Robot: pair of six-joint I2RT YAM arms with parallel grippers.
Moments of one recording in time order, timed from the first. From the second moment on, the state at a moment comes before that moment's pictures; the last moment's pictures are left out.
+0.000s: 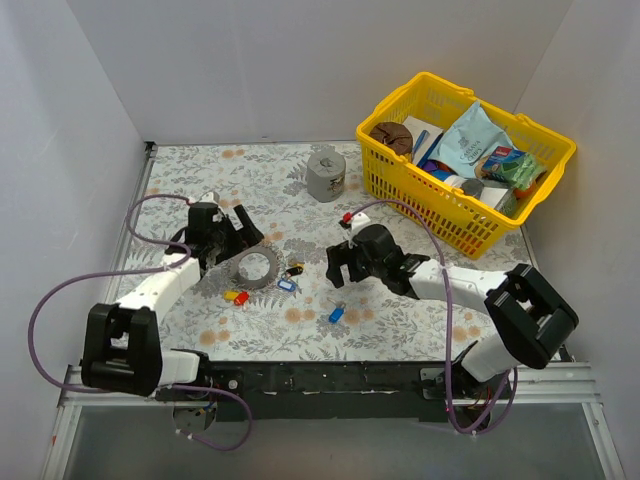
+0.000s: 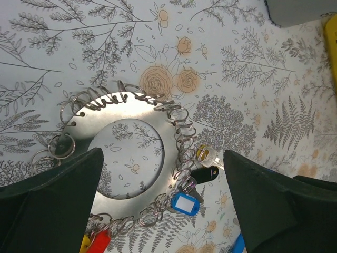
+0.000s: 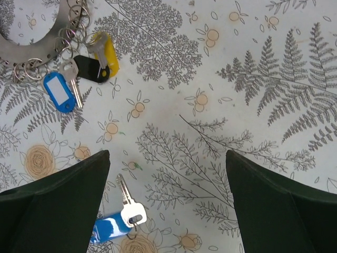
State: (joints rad) left arm -0.15 1.25 0.68 -0.11 0.13 -0.61; right arm 0.80 1.51 0.76 0.11 -0.03 0.28
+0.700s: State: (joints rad) left arm -0.39 1.59 0.85 -0.20 -0.02 -0.64; right arm 0.80 1.30 0.59 0.10 0.09 0.29
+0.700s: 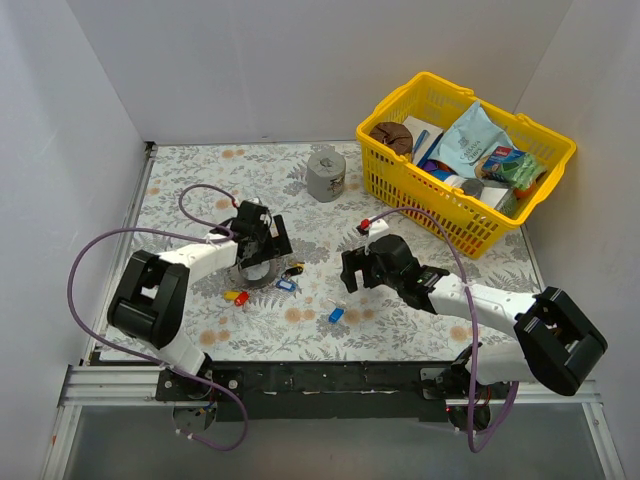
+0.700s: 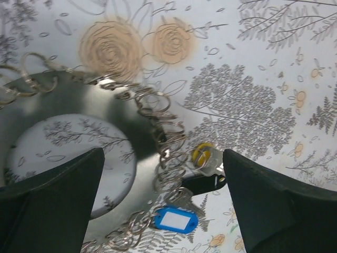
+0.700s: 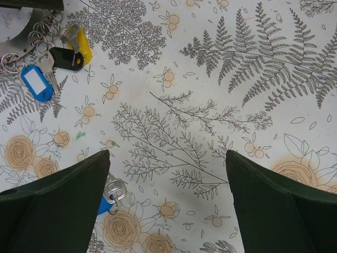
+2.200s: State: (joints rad) left arm -0.06 1.29 0.65 -0.20 0.09 -0.76; right arm 0.80 1.29 0.58 0.06 0.04 0.28
